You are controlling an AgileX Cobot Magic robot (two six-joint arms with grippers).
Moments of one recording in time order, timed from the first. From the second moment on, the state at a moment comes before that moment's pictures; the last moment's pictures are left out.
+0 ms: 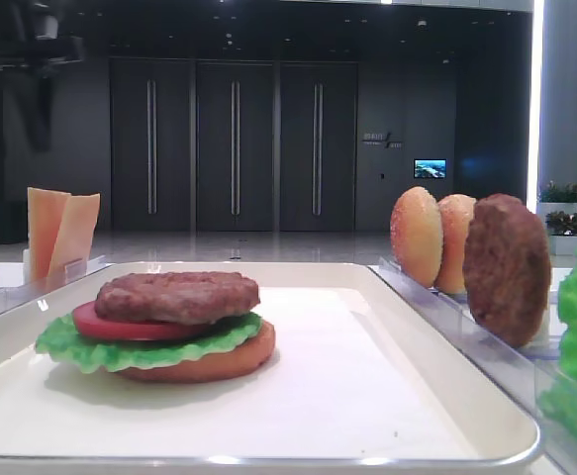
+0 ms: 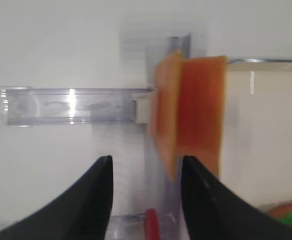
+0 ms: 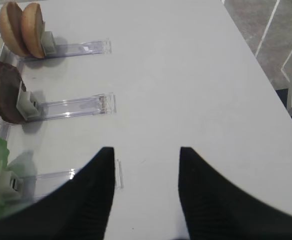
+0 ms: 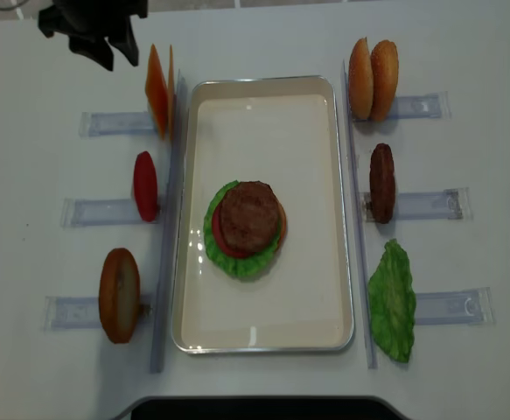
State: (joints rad) left arm -0.15 1.95 -1.71 -0.04 1.12 -0.17; right arm -0.08 -0.01 -0.51 0.03 1.13 -0.01
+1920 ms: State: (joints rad) left arm -0.27 1.96 -1.84 -0.07 1.17 -0.30; right arm -0.08 -0.01 -0.51 0.03 1.13 -0.01
